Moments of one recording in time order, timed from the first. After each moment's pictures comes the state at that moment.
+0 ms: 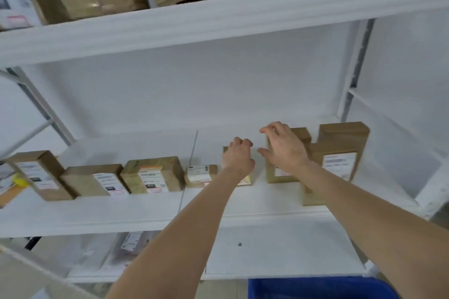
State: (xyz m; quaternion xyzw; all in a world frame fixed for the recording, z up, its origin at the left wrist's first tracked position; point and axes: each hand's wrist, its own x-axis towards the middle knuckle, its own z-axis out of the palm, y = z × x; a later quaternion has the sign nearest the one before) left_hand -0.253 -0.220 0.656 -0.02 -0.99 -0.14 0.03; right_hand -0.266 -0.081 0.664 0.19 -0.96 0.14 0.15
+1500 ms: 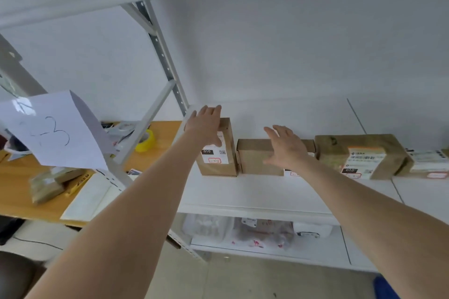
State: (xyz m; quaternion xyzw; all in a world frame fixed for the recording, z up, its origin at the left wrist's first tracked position) left_hand -0.249 -0.893 0.666 0.03 -0.99 0.09 -0.05; right_hand -0.277 -0.680 0.583 0.20 -0.97 0.10 -0.06
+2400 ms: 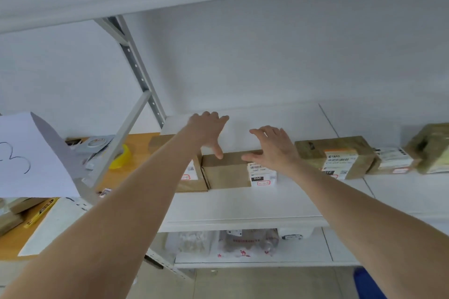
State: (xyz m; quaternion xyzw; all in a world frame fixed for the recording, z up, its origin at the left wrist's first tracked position) left_hand -0.275 -0.858 0.692 -0.09 -0.97 0.18 -0.13; right_hand -0.280 -0.669 0.600 0.20 -0.97 0.13 0.03
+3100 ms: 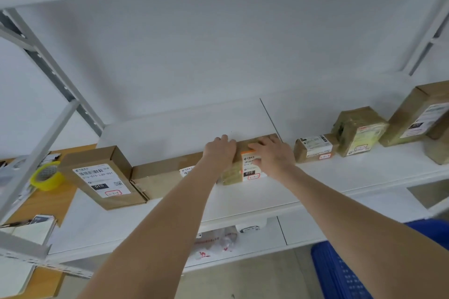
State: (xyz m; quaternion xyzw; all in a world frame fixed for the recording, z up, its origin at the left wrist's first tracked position) left_hand -0.286 -0.664 0.604 -0.15 -0.98 0.11 -0.09; right_hand -0.274 -0.507 0.569 0.09 -1.00 0.03 -0.02
